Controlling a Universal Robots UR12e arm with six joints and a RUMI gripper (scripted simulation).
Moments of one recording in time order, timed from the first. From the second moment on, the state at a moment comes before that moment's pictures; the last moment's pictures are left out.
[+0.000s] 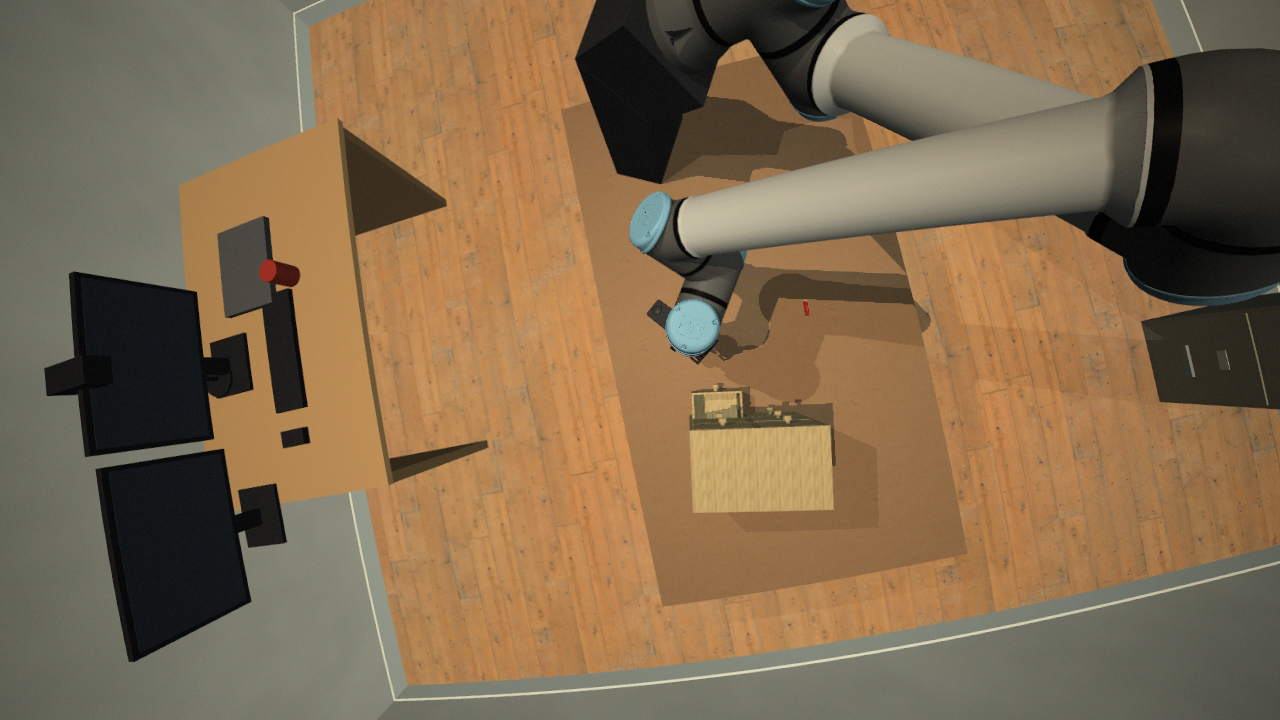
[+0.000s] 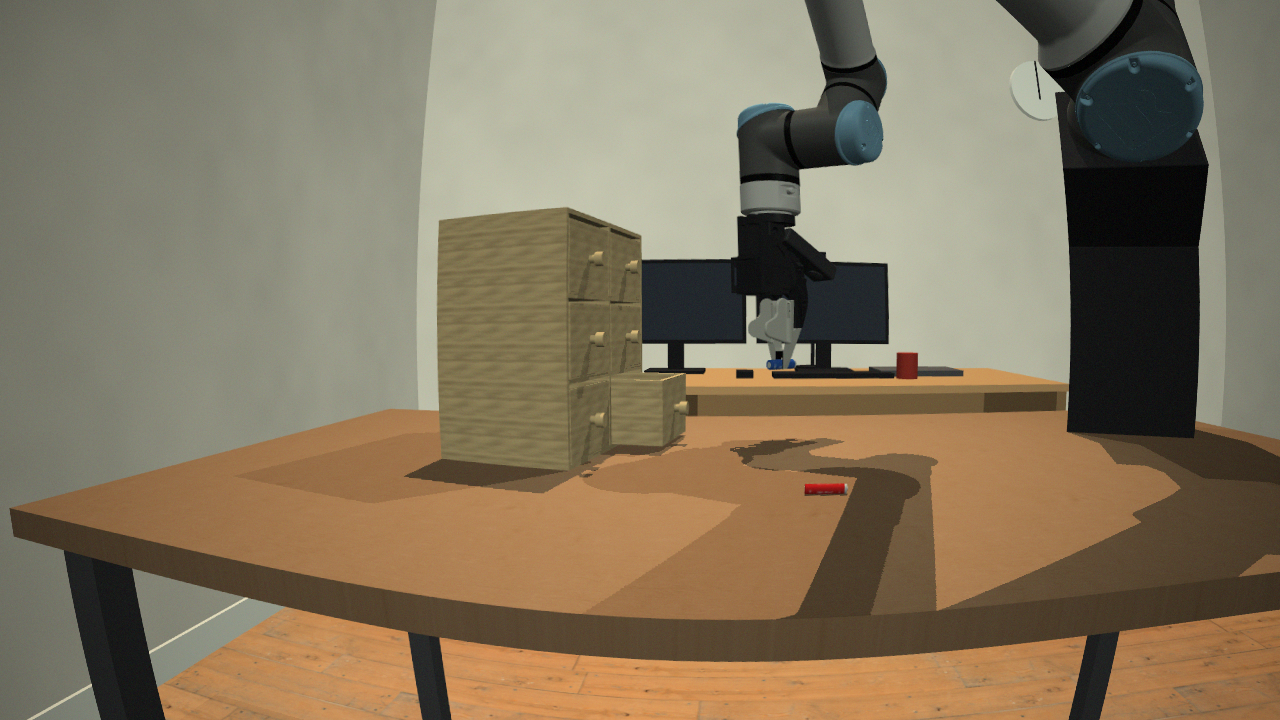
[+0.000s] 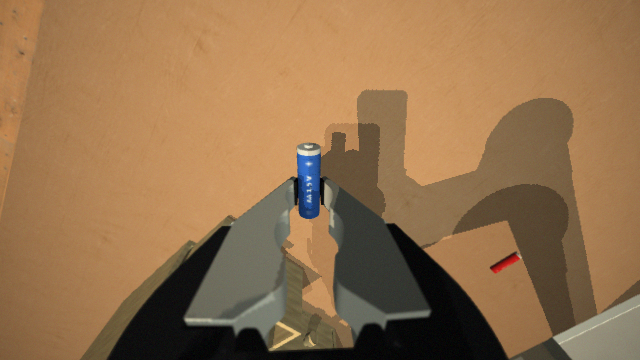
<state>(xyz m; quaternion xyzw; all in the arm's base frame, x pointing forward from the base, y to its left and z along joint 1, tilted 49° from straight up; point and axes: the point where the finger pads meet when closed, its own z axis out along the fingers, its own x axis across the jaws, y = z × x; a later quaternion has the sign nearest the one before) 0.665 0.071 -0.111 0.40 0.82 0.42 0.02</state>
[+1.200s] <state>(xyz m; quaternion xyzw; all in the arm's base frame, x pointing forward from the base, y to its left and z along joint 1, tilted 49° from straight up) 0.680 0.095 -0.079 -0.09 0.91 0.33 0.24</state>
